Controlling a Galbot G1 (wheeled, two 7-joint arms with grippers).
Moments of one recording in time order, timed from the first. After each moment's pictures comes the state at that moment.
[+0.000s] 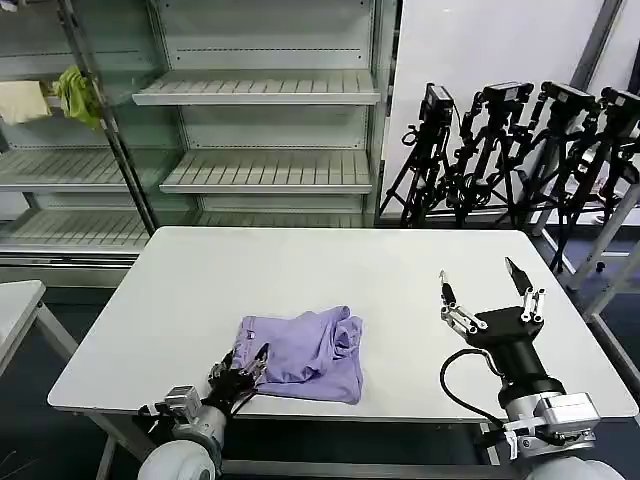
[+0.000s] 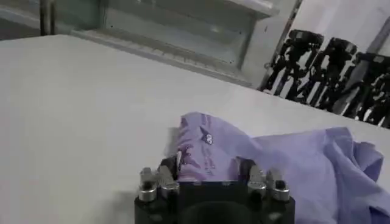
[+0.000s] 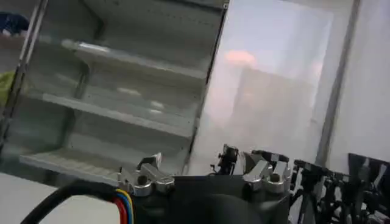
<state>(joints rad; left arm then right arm) 1.37 -1.44 -0.47 -2.02 -0.43 0.53 -0.08 -1.43 1.03 0.51 2.57 0.24 -0.47 0.33</state>
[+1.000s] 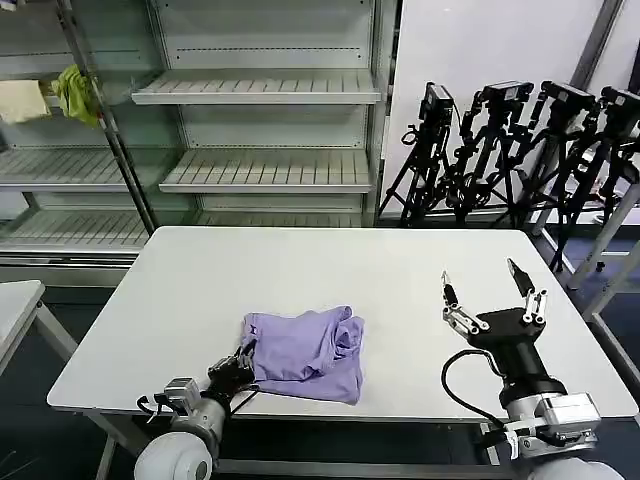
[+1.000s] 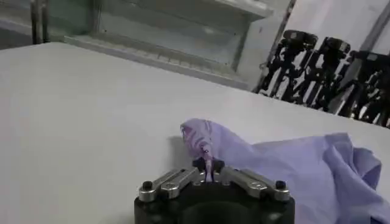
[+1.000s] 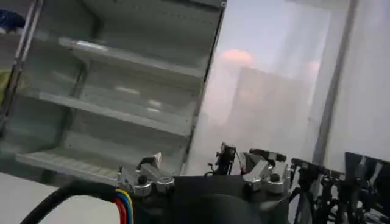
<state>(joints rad) 1.34 -1.43 -0.48 -2.02 -0.42 0.52 -0.07 -1.44 1.03 0.52 2.57 0.23 -0.47 0.33</state>
